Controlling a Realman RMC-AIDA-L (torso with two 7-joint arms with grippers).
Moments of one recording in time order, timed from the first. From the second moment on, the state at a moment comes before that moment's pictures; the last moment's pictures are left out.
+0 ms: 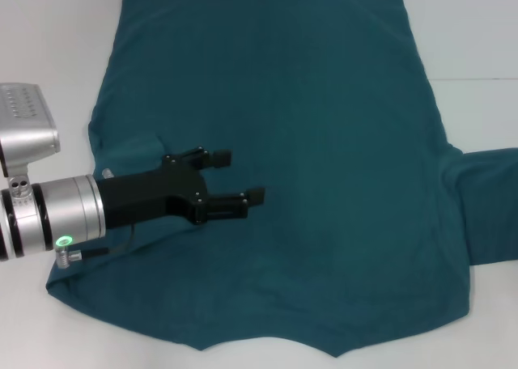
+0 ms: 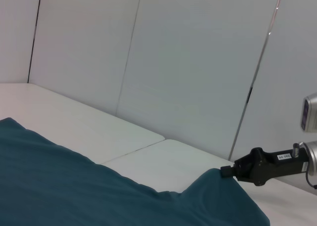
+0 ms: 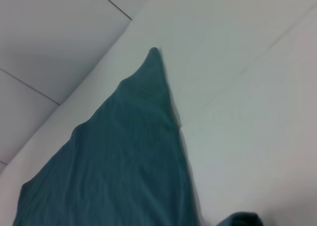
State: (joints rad) left arm -0.56 -2.16 0.71 0.64 1.90 1.43 -1.36; right arm 0.46 2.03 -0.41 -0.57 -1.98 -1.00 2.14
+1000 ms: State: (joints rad) left arm -0.56 -2.16 0.71 0.62 1.90 1.43 -1.36; right arm 0.51 1.96 -0.53 -0.57 -1.98 -1.00 2.06
